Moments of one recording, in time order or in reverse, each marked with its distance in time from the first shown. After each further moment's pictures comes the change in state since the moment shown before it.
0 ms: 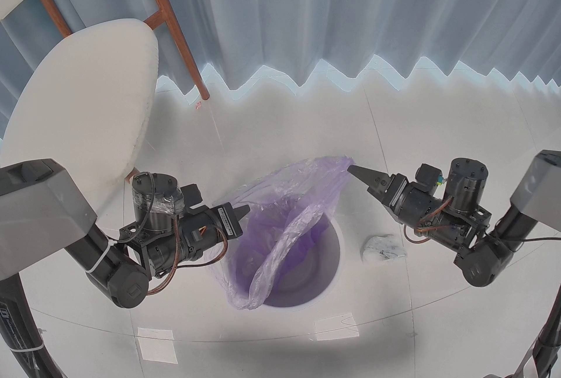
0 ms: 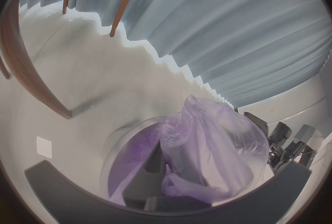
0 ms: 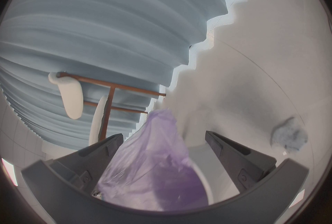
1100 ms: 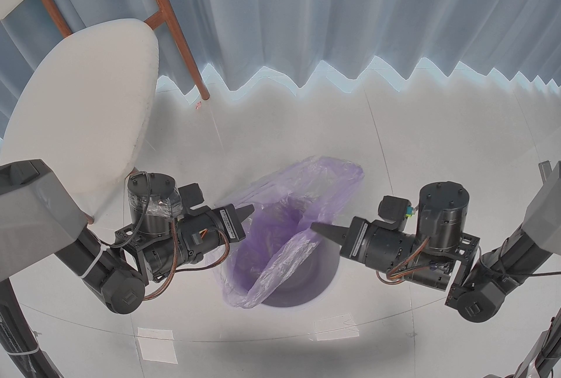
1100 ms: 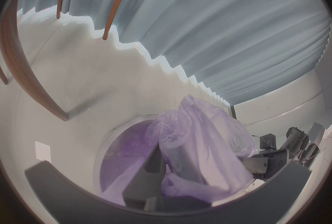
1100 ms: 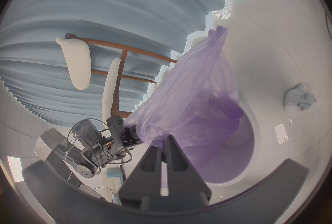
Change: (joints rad) left arm -0.036 -0.050 0.033 -0.003 0.007 0.021; right arm 0.287 -0.116 0.066 0.186 -0.104 -0.020
